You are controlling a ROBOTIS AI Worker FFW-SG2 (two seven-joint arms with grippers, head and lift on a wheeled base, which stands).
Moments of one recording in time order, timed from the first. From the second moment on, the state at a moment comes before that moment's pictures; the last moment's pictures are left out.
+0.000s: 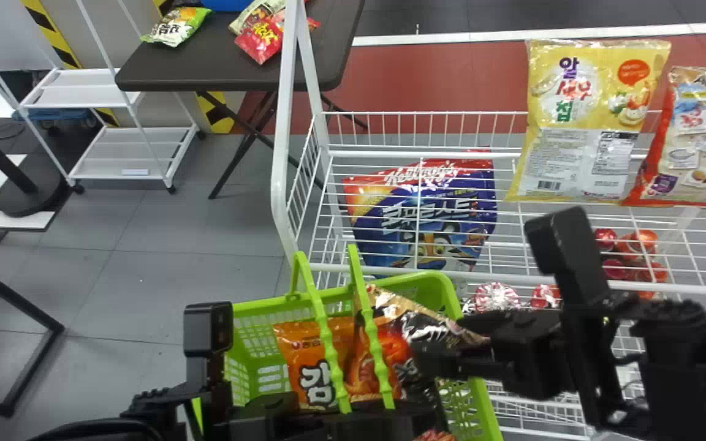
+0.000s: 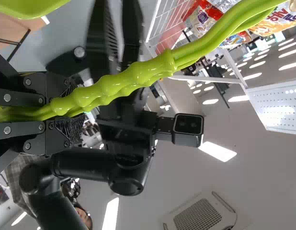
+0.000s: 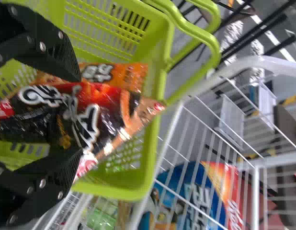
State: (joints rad) left arm 0.46 0.00 0.18 -2.16 0.19 1.17 -1.57; right arm 0.14 -0.29 0.20 -2.32 -0.71 1.35 0.03
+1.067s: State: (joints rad) left arm 0.46 0.00 0.19 -2.16 0.19 1.16 -1.57; right arm 0.01 -0.39 -0.17 -1.85 -0.46 0.75 0.03
